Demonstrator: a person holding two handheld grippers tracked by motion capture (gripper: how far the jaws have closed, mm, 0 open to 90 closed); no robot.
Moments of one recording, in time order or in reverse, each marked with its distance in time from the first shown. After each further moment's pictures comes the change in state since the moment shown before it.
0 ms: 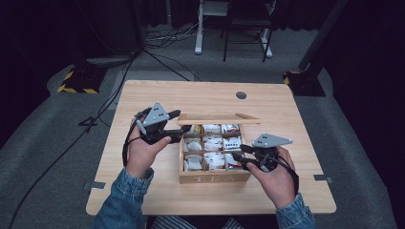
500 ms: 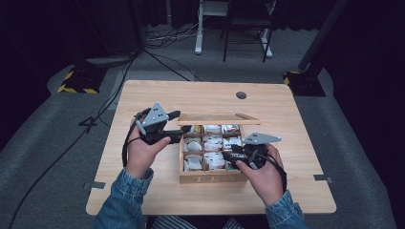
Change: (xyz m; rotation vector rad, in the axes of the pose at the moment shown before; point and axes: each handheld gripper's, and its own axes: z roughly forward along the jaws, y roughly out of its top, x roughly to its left) left arm 0.000 -0.002 0.000 0.000 -0.012 -0.009; right arm 0.015 0.007 0.025 0.012 0.019 0.097
